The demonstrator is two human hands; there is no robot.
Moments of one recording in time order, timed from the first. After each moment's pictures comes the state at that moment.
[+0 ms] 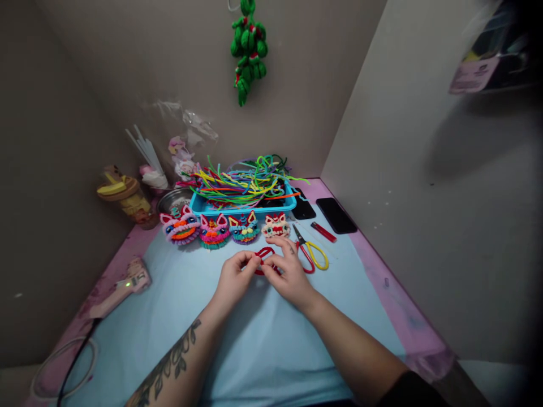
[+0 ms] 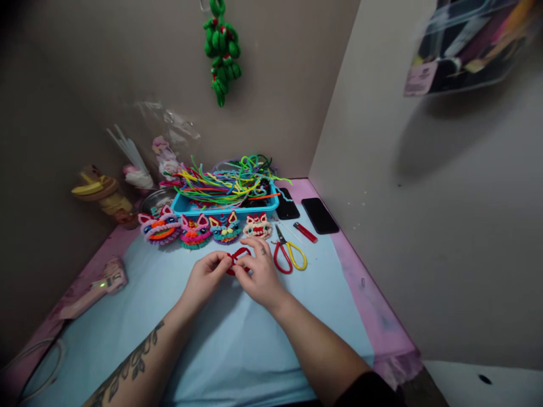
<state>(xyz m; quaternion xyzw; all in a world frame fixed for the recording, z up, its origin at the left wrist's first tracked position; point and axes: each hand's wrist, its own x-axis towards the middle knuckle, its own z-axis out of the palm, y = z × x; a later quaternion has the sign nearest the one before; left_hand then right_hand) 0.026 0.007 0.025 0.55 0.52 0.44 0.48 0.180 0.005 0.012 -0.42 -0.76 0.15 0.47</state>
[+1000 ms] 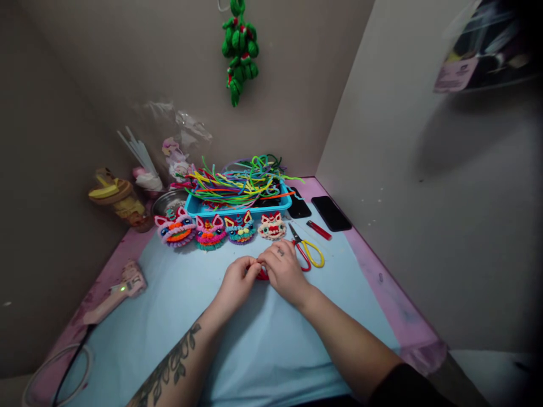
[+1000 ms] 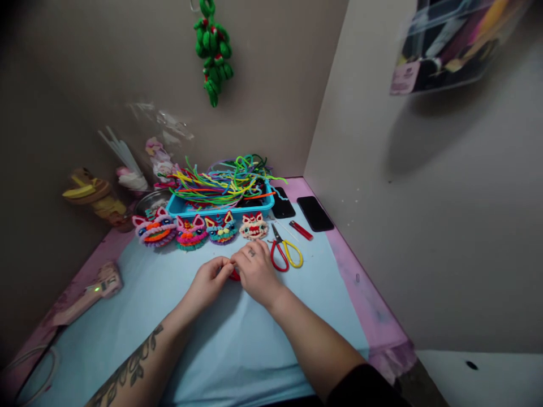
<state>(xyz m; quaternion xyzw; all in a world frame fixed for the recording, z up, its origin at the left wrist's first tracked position) 0.032 0.004 0.022 0.65 0.54 0.34 0.41 0.182 0.009 0.007 -0.42 -0.82 0.04 0.39</state>
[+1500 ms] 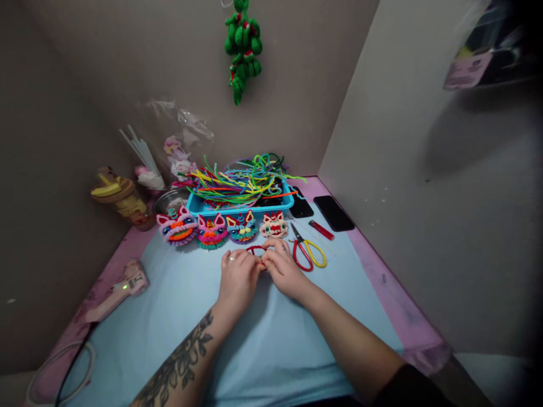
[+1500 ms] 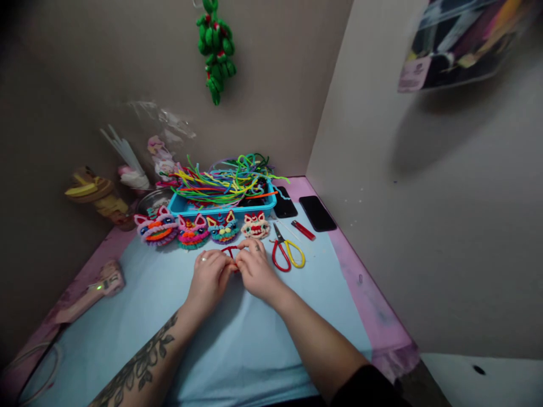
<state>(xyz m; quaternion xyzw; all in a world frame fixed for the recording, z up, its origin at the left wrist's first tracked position) 0.030 -0.002 0.028 0.76 0.54 0.31 0.15 0.182 0.016 0.003 -0.44 -0.78 0.22 0.39</state>
